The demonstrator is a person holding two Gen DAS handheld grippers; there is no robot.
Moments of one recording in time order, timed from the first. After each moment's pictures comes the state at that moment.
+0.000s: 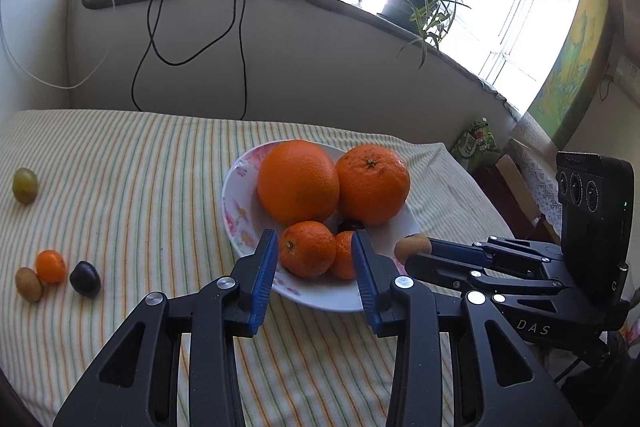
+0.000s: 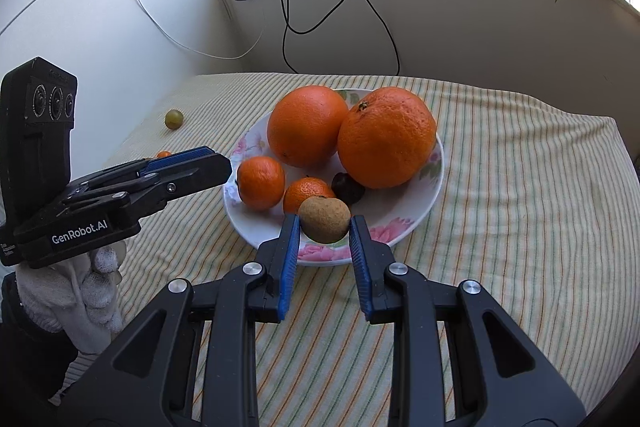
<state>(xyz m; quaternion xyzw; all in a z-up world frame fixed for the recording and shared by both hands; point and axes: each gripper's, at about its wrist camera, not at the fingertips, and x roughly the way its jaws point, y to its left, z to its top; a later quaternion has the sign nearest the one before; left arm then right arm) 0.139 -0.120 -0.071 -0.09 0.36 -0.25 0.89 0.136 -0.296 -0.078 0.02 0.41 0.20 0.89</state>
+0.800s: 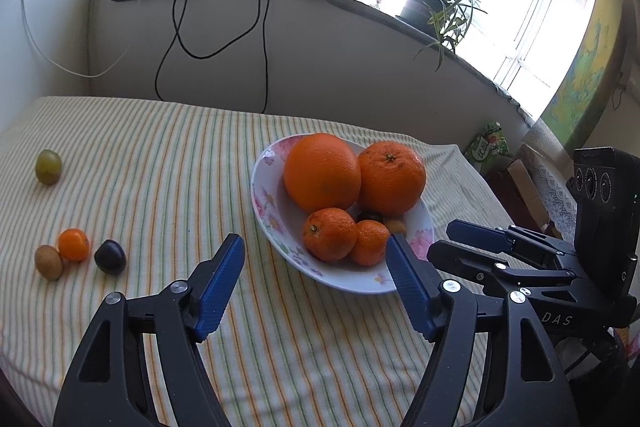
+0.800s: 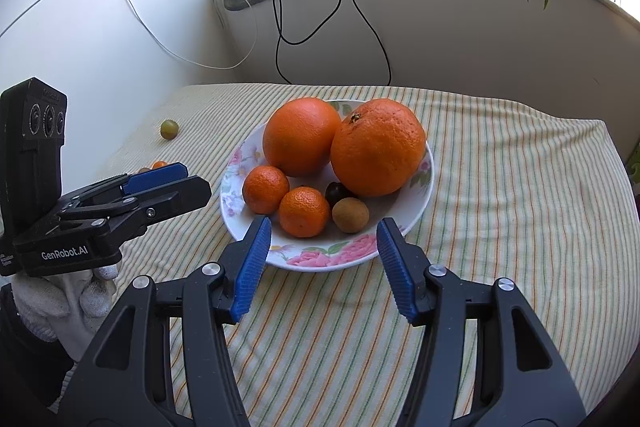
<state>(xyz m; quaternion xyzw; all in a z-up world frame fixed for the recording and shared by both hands) 0.132 -0.106 -0.072 -0.09 0.36 -0.22 0.90 0.131 -0.296 -0.068 0.02 0.40 0.19 0.90</state>
